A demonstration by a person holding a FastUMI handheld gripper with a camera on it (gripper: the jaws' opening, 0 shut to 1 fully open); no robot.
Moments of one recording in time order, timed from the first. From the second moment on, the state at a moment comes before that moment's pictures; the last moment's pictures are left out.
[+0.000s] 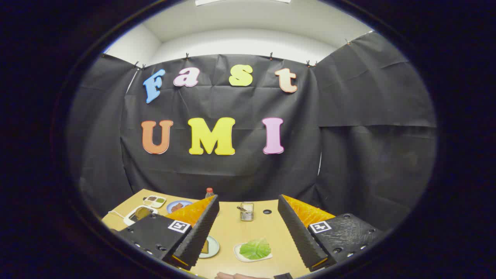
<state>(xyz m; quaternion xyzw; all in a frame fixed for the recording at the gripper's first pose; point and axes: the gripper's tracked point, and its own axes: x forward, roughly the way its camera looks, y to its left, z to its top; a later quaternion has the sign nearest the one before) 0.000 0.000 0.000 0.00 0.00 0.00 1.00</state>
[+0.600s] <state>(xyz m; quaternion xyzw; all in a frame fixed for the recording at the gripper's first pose) 0.033 -0.036 -0.020 -0.01 0.02 0.03 1.00</state>
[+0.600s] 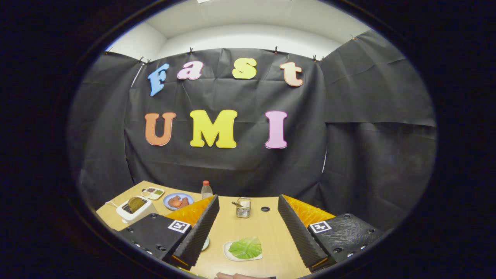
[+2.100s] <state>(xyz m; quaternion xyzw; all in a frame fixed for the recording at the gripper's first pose) 0.224 -0.062 -0.366 -0.02 0.39 0.10 0.91</state>
